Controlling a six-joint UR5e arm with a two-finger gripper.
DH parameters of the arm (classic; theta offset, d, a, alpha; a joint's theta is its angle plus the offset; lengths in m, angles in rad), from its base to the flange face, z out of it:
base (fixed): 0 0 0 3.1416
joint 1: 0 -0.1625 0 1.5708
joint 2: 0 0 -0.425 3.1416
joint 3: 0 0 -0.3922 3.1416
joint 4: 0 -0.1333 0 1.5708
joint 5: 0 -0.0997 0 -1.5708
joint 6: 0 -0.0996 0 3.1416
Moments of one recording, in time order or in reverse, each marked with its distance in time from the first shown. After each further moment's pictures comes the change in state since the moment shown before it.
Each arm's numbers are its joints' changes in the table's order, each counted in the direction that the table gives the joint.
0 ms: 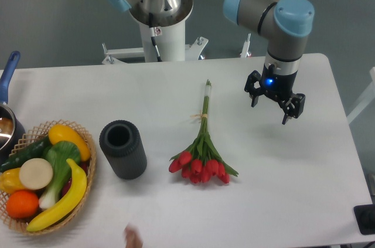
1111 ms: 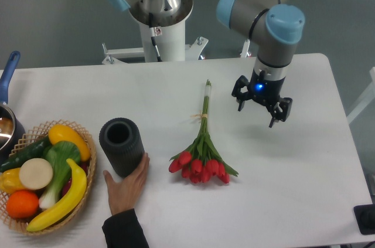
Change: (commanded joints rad) arm 0.060 0.003 -0.064 -0.003 0.041 0.253
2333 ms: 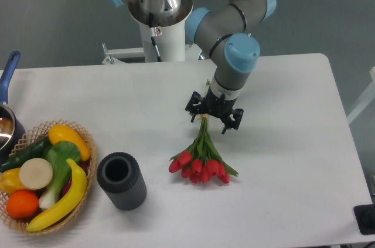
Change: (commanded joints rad) arm 0.126 0.049 -0.094 -0.003 0.037 0.304
